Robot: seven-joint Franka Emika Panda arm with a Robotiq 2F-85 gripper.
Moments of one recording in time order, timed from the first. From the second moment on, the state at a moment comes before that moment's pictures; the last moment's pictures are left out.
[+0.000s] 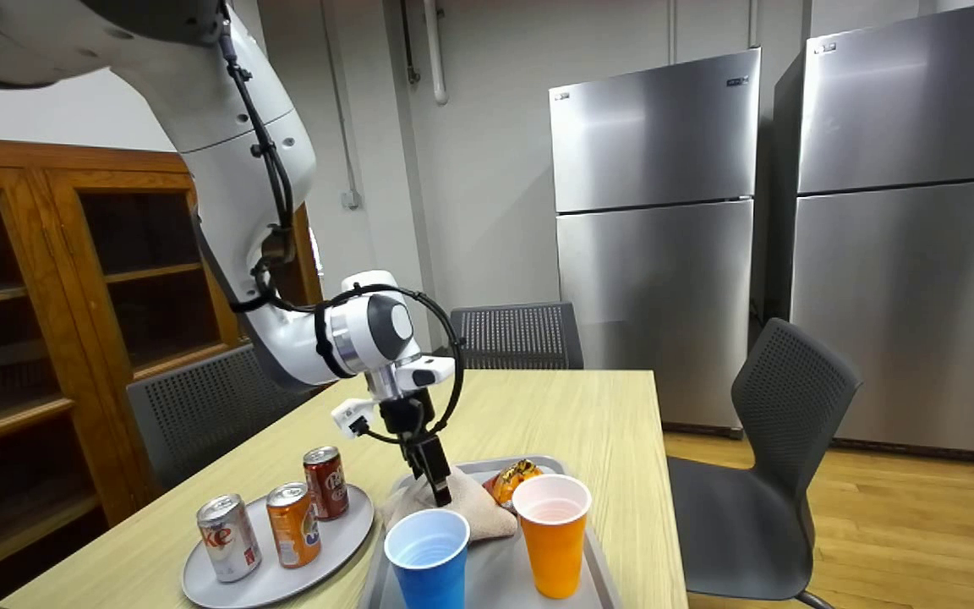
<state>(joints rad) 0.16 0.49 -0.17 -2.22 -0.32 2.59 0.98</state>
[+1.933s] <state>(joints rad) 0.19 0.28 -0.17 -2.23 -0.27 2.57 1.00</state>
